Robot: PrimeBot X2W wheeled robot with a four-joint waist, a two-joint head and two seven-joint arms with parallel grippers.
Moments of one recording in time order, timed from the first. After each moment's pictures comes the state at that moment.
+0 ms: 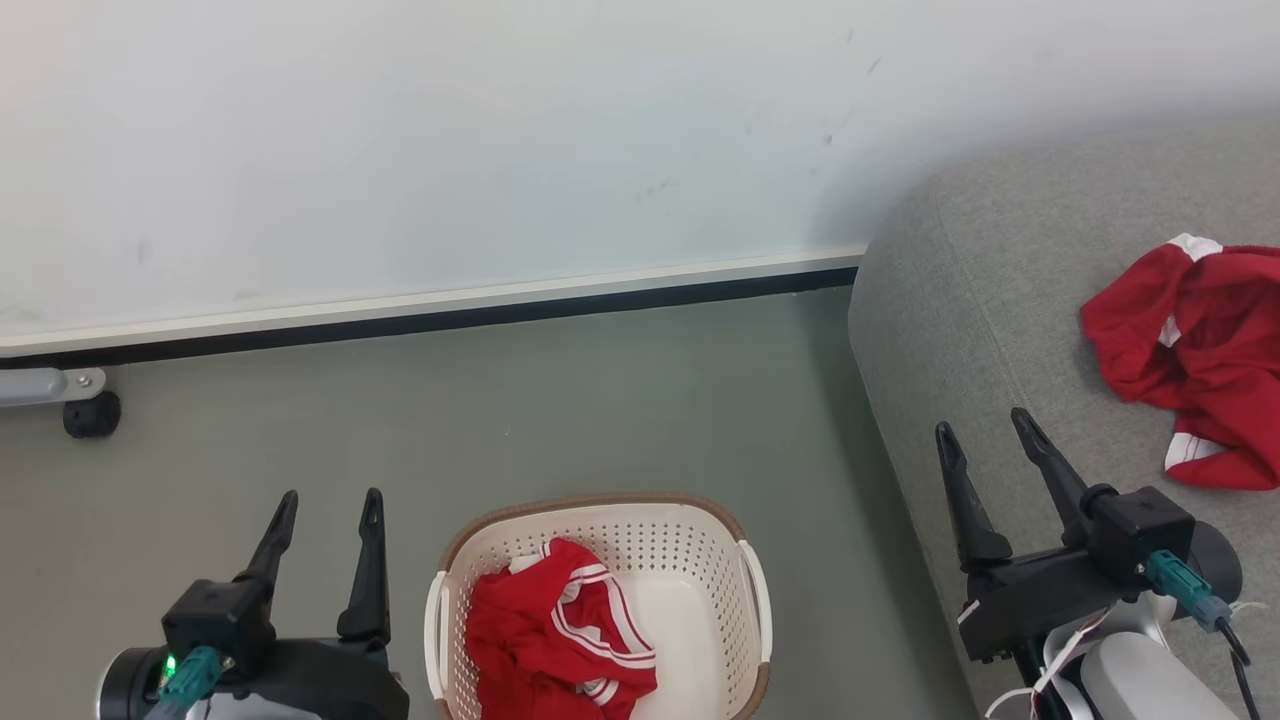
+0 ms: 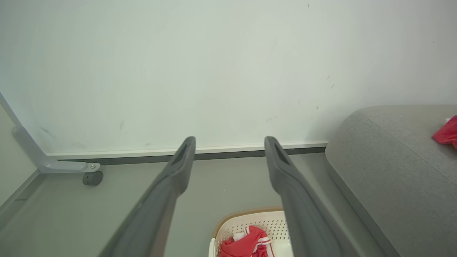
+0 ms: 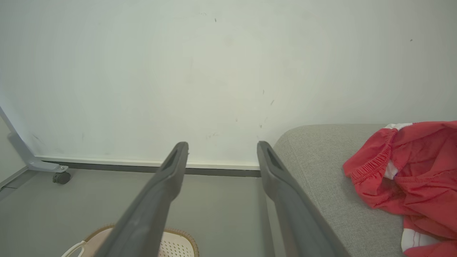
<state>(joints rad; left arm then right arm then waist) -0.06 0.20 -0.19 0.06 -0.37 0.12 -0.09 -0.27 -0.32 0.45 0.23 0.43 -0.12 -0.23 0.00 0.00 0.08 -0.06</state>
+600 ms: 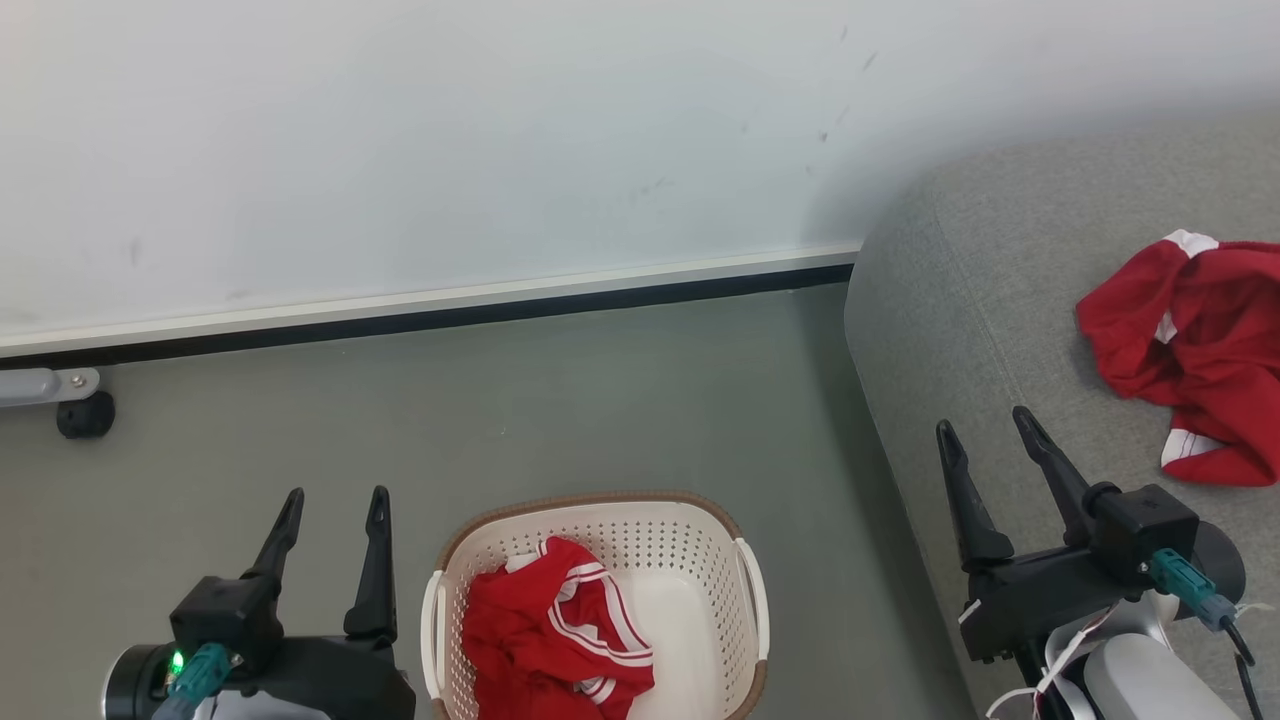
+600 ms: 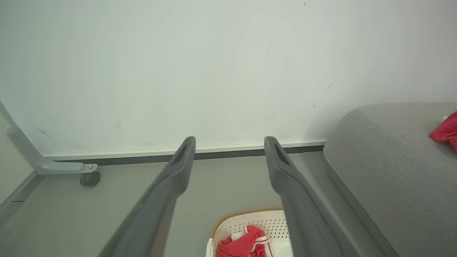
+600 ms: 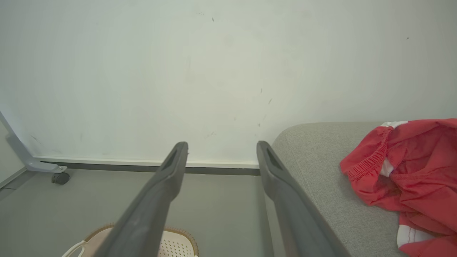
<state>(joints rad) -0.05 0.19 -0.19 0.05 -0.35 0.12 -0.07 -0.26 -0.32 0.43 0.19 0.42 -0.13 -0.20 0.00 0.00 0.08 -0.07</state>
